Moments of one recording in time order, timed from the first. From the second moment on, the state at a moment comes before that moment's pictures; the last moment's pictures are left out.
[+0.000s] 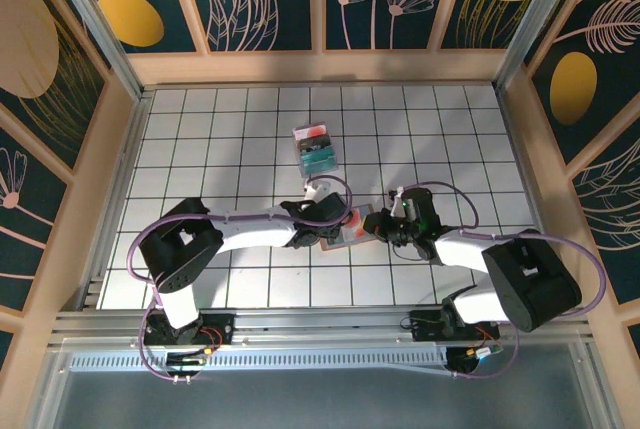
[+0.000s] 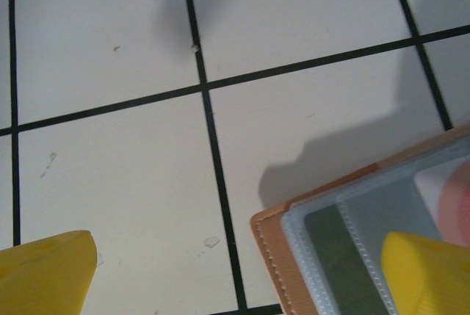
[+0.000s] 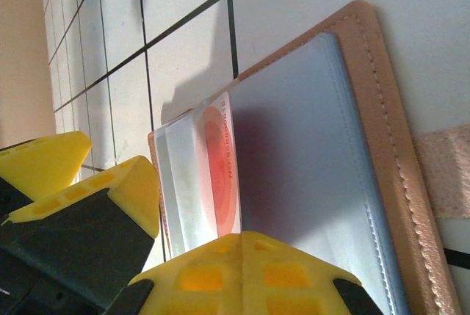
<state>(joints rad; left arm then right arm) -1.02 1.80 1.04 -0.38 -0.52 -0.71 0.45 1.35 0.31 0.32 -0.49 0.89</state>
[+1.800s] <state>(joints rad) -1.02 1.77 0.98 -0.37 -0.54 -0.69 0.48 1.13 0.44 0.05 -0.28 0.76</state>
